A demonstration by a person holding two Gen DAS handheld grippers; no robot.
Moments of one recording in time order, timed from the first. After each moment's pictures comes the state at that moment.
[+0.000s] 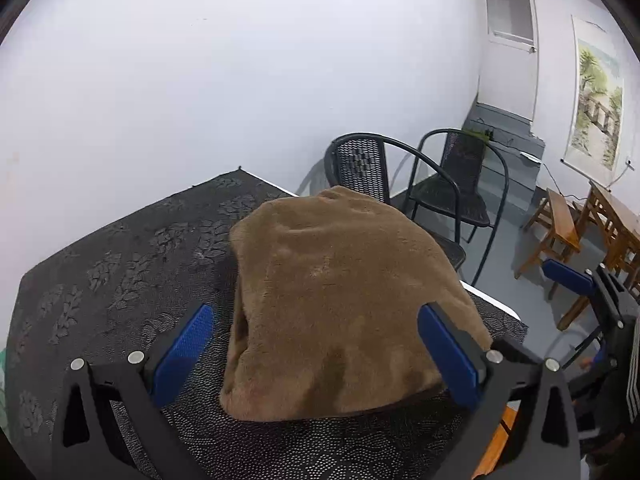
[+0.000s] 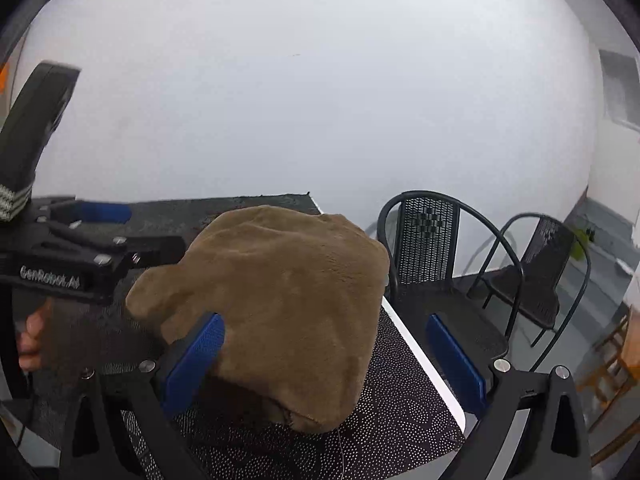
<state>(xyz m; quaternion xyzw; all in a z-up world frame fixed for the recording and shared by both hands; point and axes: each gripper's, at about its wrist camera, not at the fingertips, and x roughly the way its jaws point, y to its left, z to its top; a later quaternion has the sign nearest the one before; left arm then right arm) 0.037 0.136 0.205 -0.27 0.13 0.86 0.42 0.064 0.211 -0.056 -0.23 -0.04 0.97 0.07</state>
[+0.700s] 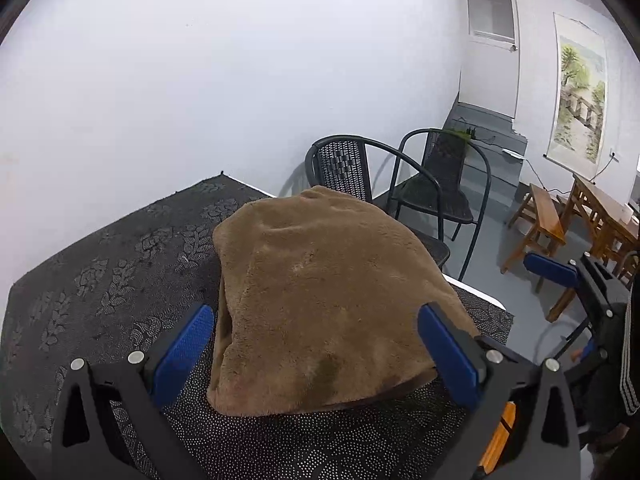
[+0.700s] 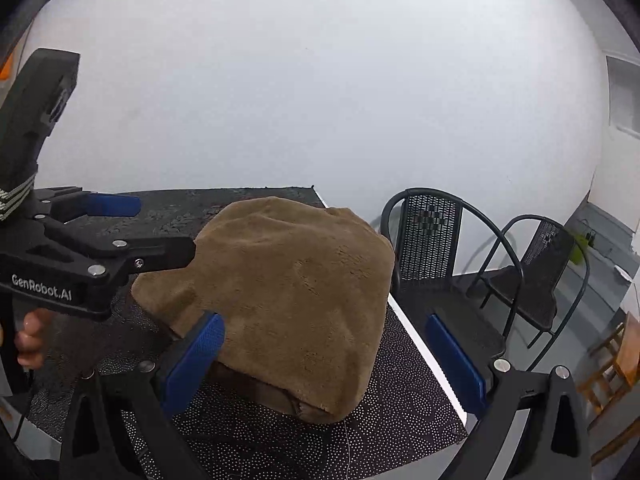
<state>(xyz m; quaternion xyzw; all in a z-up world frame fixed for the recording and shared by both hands) 0.049 0.140 0.201 -0.26 0.14 0.84 0.45 0.055 0.215 -0.063 -0.24 -0.05 0.97 0.07</state>
